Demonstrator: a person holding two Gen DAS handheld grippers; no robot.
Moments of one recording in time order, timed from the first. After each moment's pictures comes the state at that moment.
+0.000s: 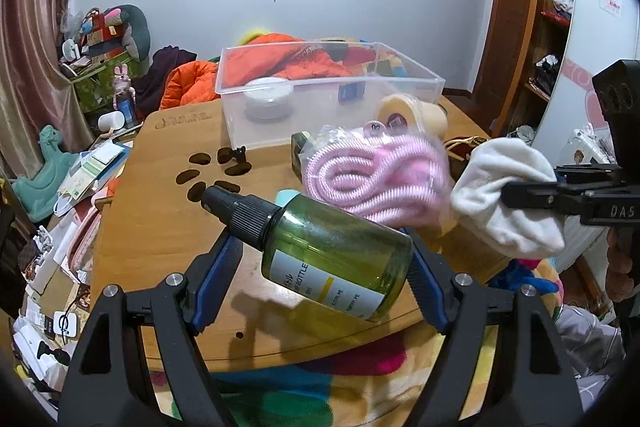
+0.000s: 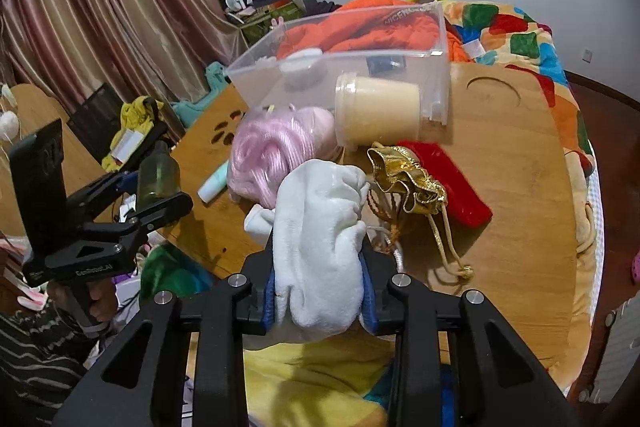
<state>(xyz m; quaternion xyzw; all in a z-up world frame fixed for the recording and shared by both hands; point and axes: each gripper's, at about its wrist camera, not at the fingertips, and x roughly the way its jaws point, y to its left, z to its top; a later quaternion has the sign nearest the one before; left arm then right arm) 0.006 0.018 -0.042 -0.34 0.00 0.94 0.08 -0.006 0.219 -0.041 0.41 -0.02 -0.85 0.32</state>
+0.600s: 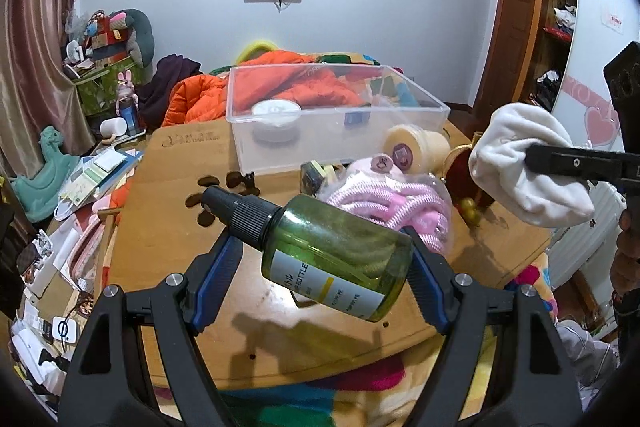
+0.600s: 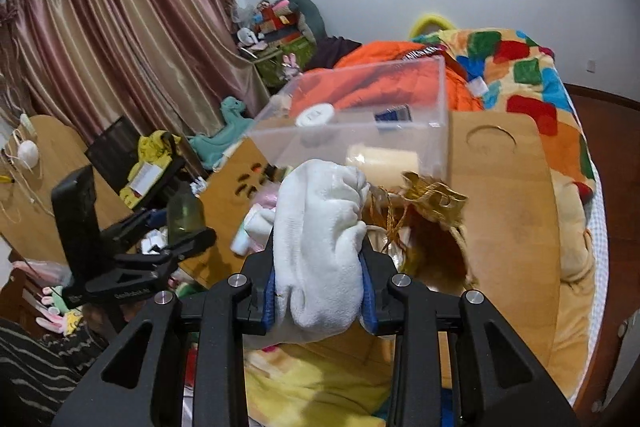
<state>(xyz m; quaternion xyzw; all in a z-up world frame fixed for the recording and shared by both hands) -0.003 0.008 -0.024 -0.32 -0.01 0.95 0.08 -0.014 0.230 0.005 0.37 -0.06 -0.86 0.35</state>
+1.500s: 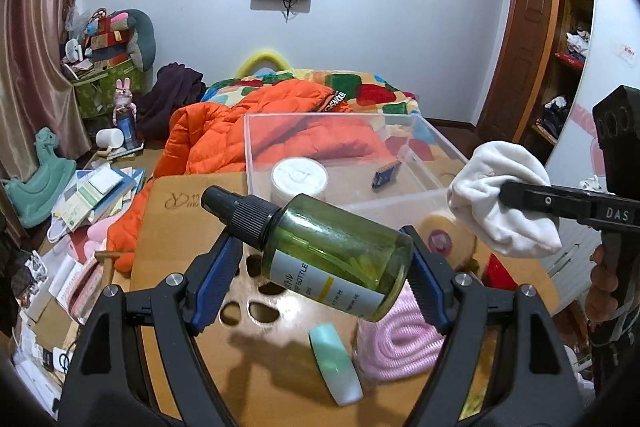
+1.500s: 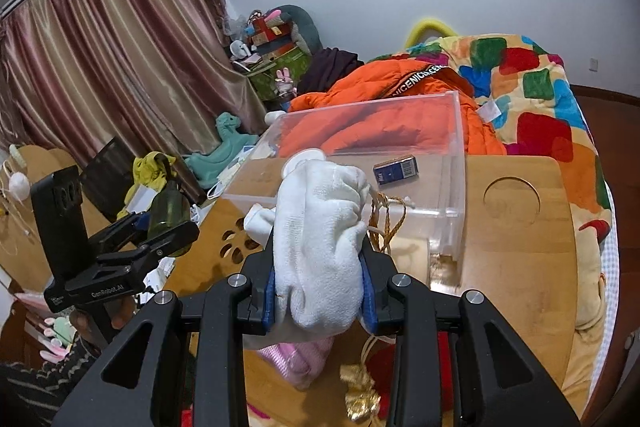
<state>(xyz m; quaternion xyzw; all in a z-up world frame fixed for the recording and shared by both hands) -0.084 -0.022 0.008 -0.31 -0.03 0.95 0.08 -0.095 0.204 0.013 0.37 -0.08 -0.86 0.34</state>
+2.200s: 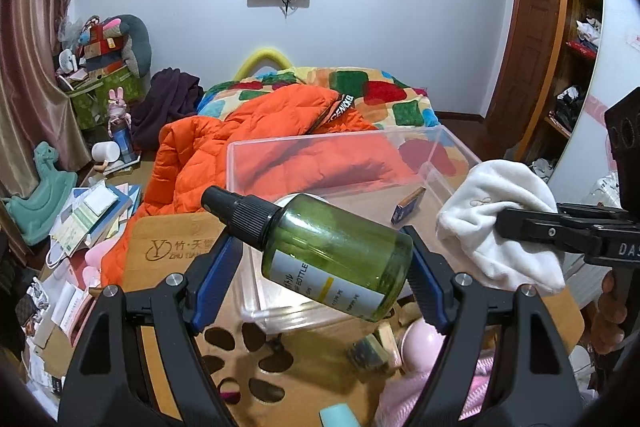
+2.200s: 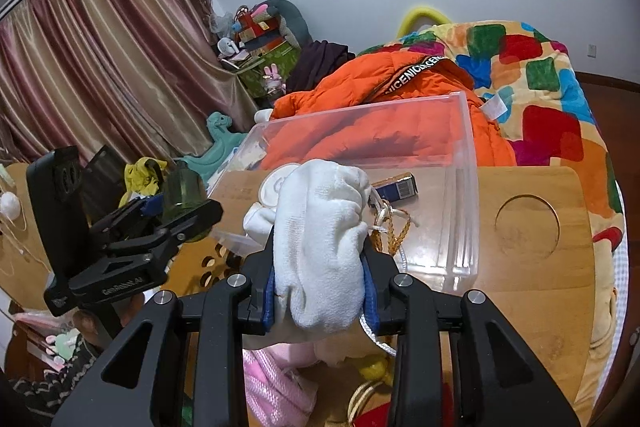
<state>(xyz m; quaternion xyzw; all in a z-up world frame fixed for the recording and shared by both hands) -0.154 -0.012 0.003 -0.32 -0.01 0.94 0.08 -0.146 0.187 0.001 0.39 -0.09 -0.86 0.33</state>
